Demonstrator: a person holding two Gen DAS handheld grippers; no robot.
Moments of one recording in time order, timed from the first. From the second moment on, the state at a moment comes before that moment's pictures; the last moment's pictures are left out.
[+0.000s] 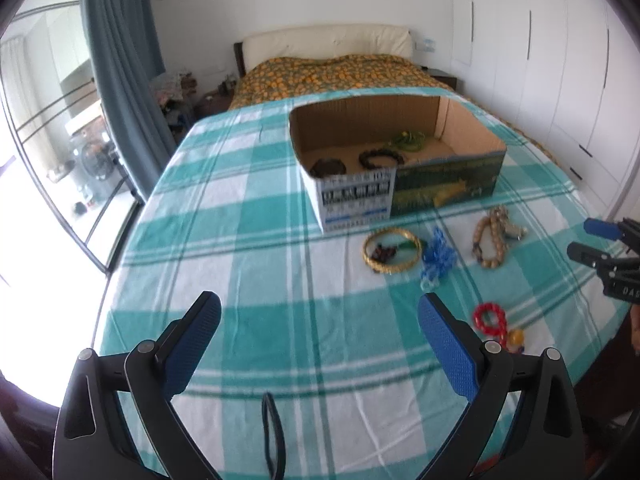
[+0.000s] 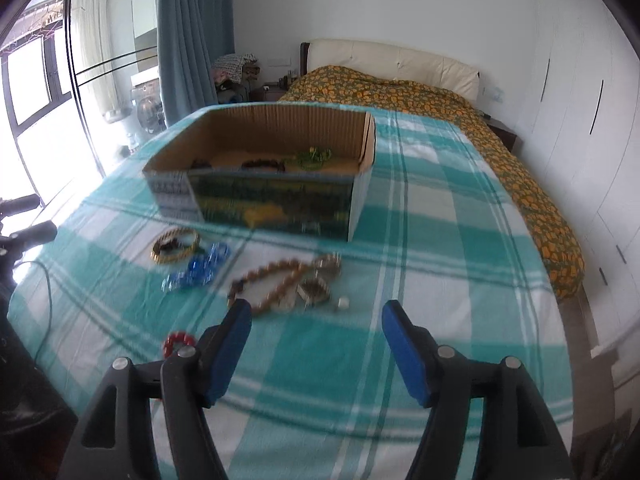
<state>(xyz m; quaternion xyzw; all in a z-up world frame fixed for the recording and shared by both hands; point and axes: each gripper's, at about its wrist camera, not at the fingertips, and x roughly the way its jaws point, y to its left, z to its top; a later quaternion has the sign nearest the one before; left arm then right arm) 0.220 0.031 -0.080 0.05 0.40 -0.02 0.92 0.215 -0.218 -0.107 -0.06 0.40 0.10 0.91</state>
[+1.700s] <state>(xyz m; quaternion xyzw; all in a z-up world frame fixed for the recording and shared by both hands) 0.195 0.030 -0.180 -0.01 0.45 0.02 0.89 0.175 -0.214 -0.181 -0.04 0.41 0.05 0.91</state>
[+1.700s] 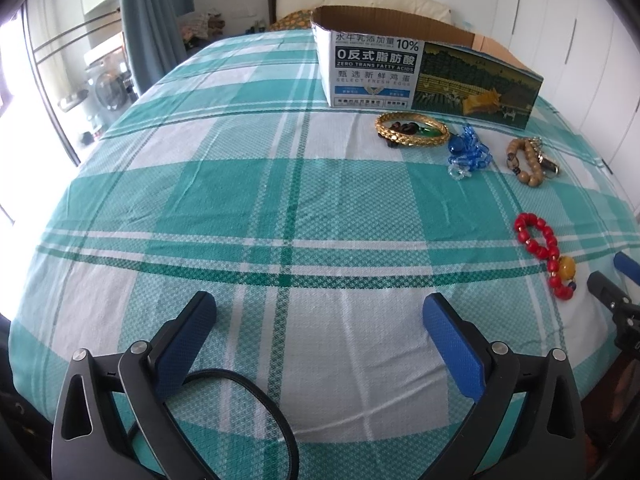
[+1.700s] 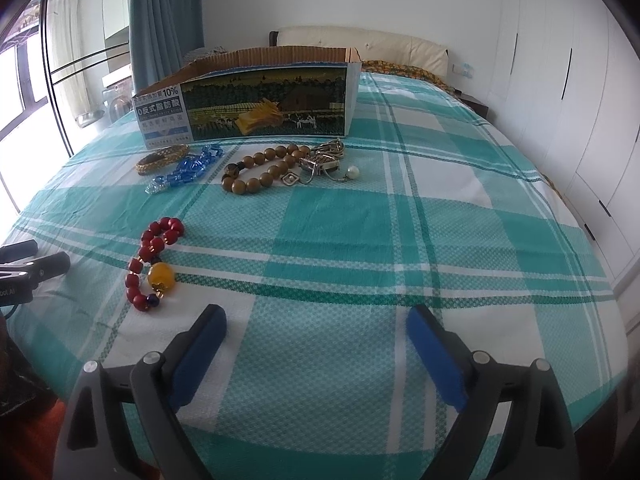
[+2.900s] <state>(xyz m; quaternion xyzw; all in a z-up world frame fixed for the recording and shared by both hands) 0.196 0.028 -0.181 -0.02 0.45 0.02 0.89 0.177 -0.214 -0.181 -0.03 0.42 0.04 0.91</state>
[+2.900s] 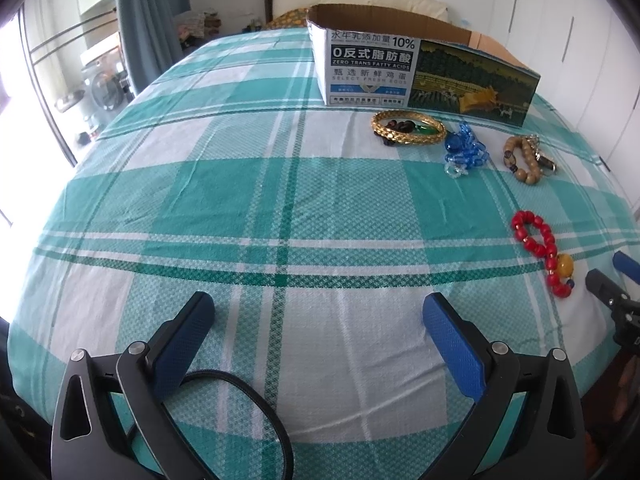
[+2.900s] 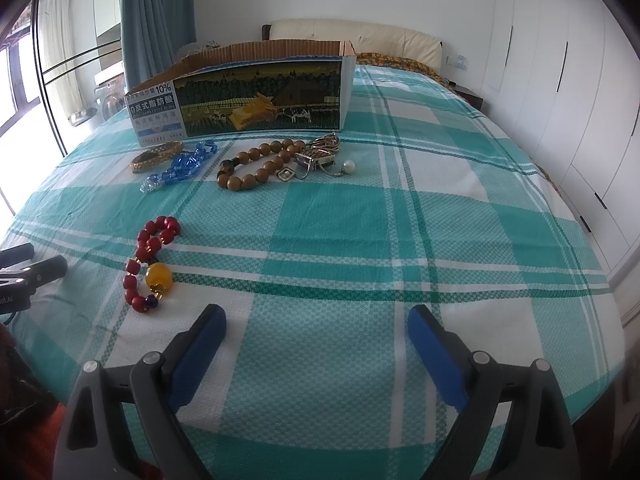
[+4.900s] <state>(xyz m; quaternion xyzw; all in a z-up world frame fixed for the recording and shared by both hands) 0.196 -0.020 -0.155 -0.04 0.46 -0.09 0.89 0.165 -0.231 -0.173 0.00 0.40 0.06 0.91</state>
